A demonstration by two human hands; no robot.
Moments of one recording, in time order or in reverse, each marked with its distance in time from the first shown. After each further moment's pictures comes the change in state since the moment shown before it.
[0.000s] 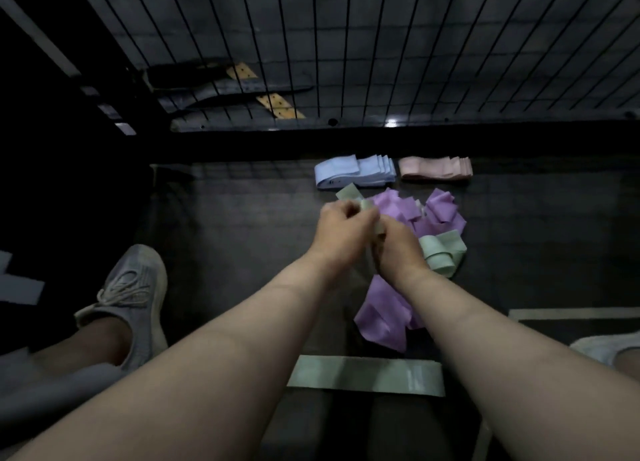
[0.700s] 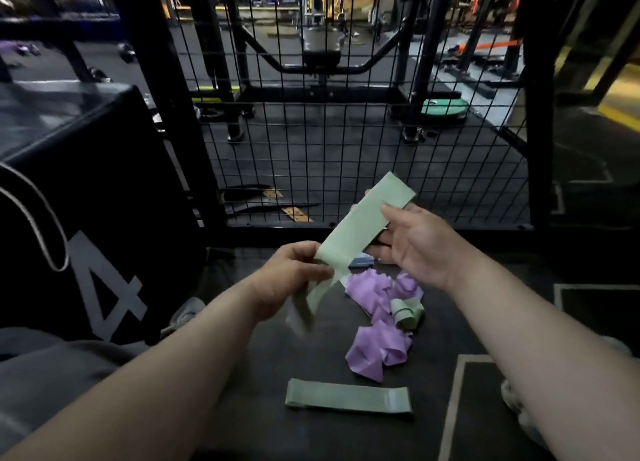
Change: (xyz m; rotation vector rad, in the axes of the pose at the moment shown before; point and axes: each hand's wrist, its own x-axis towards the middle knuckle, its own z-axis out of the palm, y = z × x) left_hand -0.205 0.124 -0.124 -0.106 -0.394 0.245; right_hand -0.209 -0.169 -0.195 1.135 -0.324 -0.174
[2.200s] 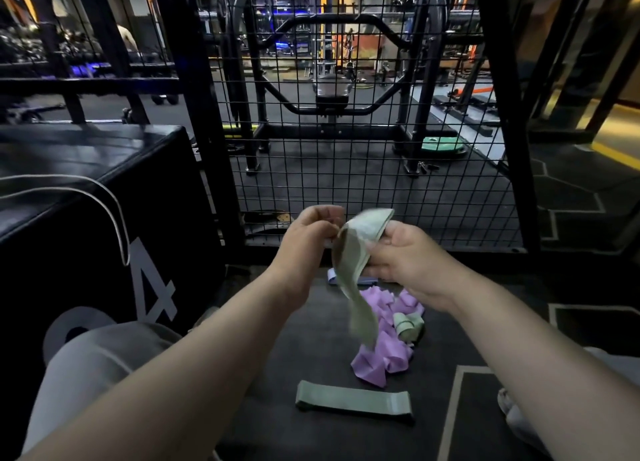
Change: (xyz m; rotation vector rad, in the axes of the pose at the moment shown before) left_hand -0.087 0.097 0.066 -0.064 0.375 0.247; right_hand -0.095 -0.003 0.058 -0.447 -0.016 -0.145
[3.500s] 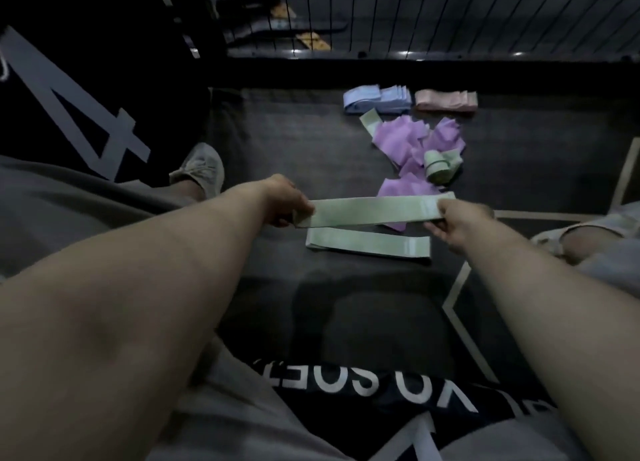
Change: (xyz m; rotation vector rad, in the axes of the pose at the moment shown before) left_hand 0.046 -0.262 -0.103 0.715 -0.188 -0.963; right_hand 0.044 0.298 -0.067 0.204 0.791 0.867
